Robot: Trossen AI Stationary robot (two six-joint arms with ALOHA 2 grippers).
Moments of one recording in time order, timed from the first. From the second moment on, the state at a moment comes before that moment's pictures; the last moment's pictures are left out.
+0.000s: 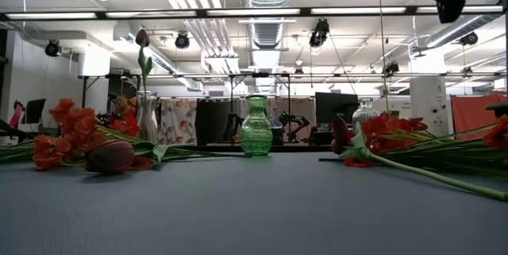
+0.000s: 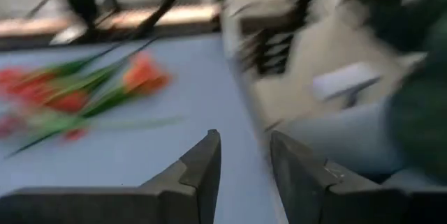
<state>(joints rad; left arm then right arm) -0.89 1.46 1.12 -0.11 -0.61 -0.36 0.52 0.45 0.42 0.07 0.84 0.39</state>
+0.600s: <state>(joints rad) -0.79 1.45 0.75 0.15 -0.66 -0.67 0.52 1.22 0.98 -0.85 0.46 1.12</state>
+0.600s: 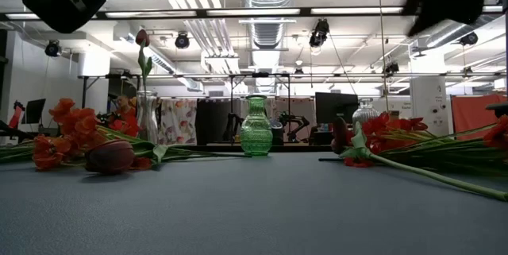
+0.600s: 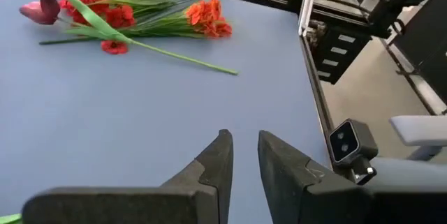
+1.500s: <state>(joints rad) -0.79 1.45 0.80 -0.01 -0.71 -0.59 0.40 1.79 1.24 -1.10 0.17 1.18</state>
